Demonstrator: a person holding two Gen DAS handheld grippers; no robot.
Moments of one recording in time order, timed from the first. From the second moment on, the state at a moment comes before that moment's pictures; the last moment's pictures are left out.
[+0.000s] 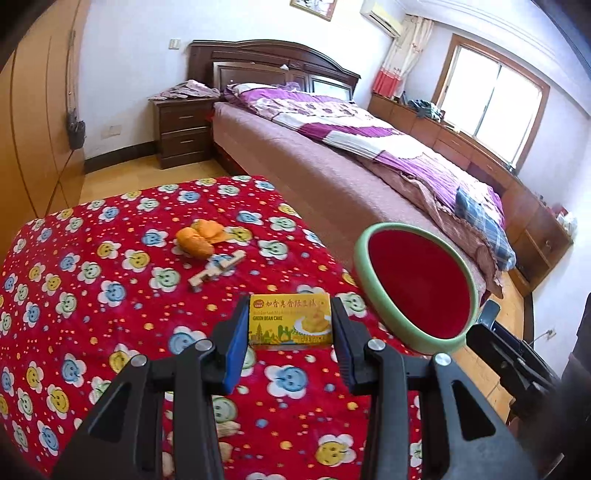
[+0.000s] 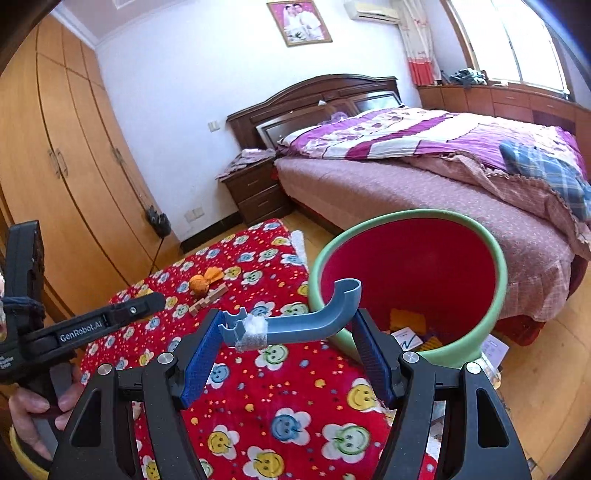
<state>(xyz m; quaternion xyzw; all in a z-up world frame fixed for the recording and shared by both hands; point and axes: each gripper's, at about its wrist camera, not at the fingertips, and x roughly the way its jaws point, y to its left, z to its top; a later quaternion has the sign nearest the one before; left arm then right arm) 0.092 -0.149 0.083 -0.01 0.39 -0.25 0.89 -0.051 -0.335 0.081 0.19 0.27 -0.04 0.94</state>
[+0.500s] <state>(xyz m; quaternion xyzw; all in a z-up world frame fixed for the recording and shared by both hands) 0.075 -0.210 0.074 0.02 0.39 -0.31 0.87 -0.080 -0.385 0.077 0.22 0.25 -0.09 0.94</state>
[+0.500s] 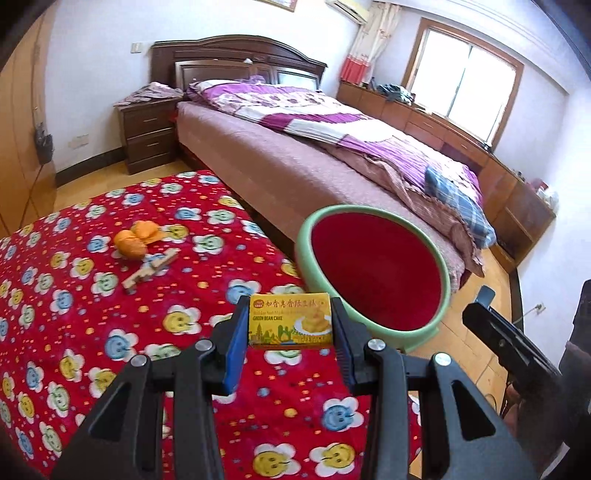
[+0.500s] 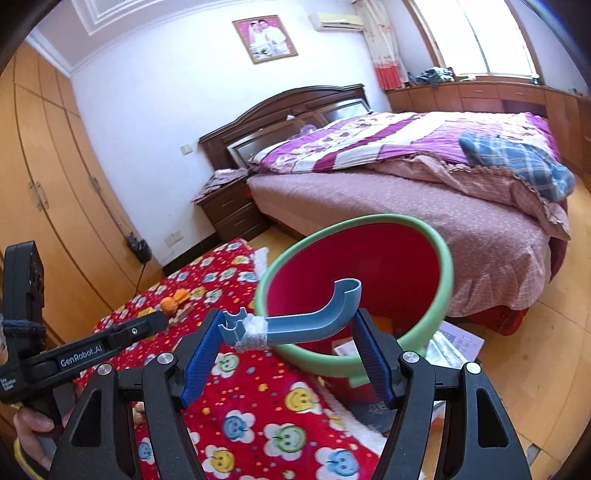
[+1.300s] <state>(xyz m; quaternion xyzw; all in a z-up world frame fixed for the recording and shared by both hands) 0.092 -0.322 0.036 0.07 0.39 -0.36 0.85 -0.081 -0.454 0.041 0.27 0.25 -0.13 0.92</state>
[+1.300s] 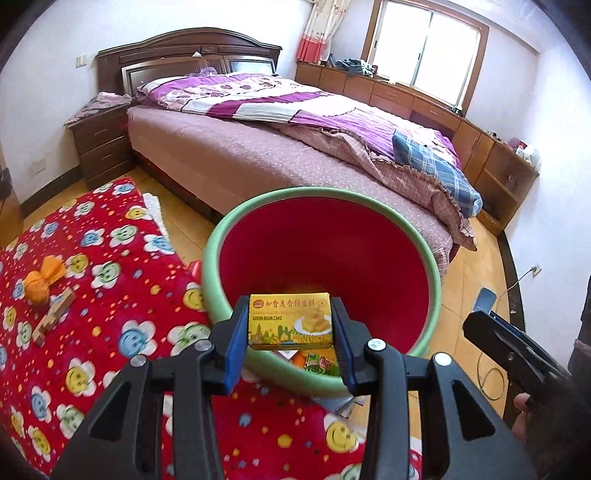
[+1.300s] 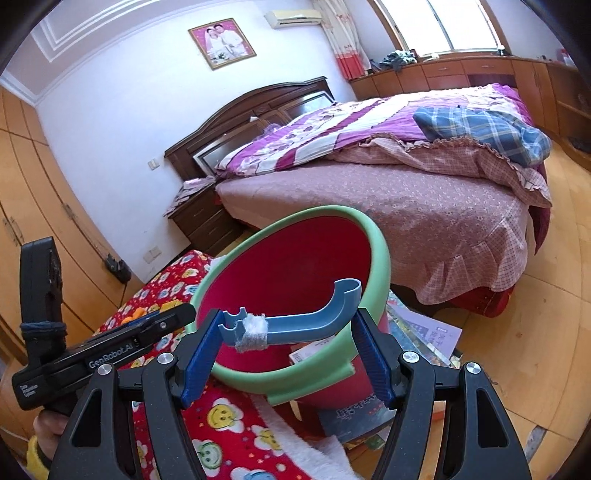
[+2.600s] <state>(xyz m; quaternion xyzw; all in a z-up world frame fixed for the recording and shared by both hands) 0.116 -0.300 0.033 0.03 0.40 -0.34 0.85 -0.028 -0.460 0.024 0.25 0.29 -0.12 0.92</state>
